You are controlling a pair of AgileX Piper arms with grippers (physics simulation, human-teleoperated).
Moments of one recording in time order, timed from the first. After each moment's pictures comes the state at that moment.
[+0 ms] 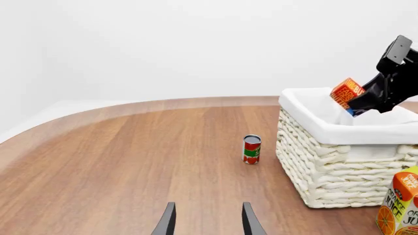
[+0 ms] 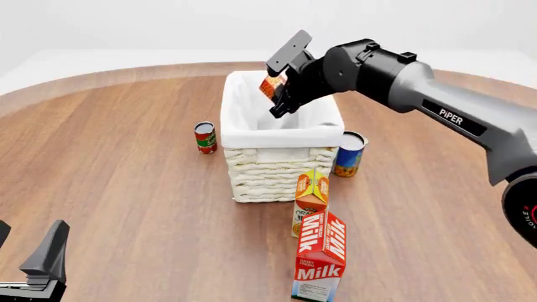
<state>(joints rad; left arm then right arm) 0.00 0.00 0.00 0.00 0.00 0.50 1.93 -1.74 0.57 -0.46</state>
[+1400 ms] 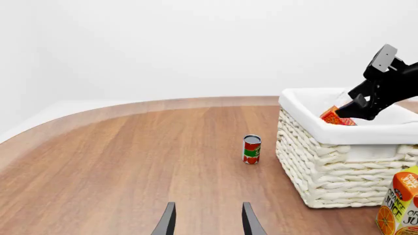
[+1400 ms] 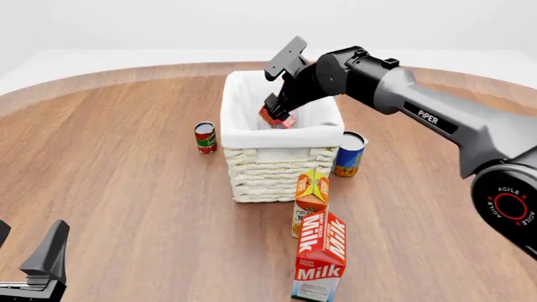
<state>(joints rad) 0.00 0.00 0.00 0.00 0.00 0.49 2.01 -1.80 0.54 -0.47</state>
